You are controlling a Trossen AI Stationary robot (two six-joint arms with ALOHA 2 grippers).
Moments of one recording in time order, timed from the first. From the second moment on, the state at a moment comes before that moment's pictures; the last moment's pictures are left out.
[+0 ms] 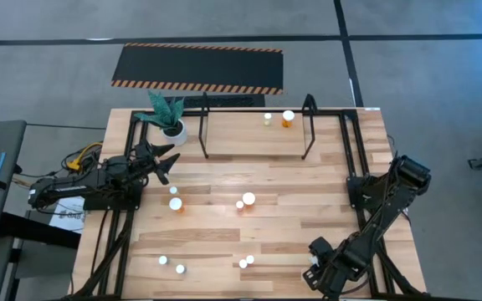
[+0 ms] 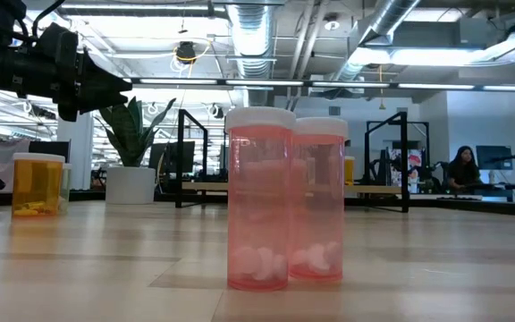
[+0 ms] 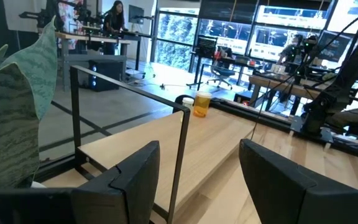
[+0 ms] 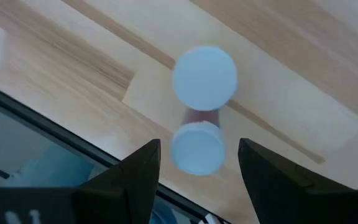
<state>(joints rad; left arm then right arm) 0.15 0.04 0.03 0.02 -0.41 -0.18 0.93 1.72 1.16 -0.77 -0.02 1.97</state>
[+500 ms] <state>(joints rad) 0.15 0.04 0.03 0.02 -0.41 -0.18 0.92 1.74 1.16 -0.77 0.00 1.96</state>
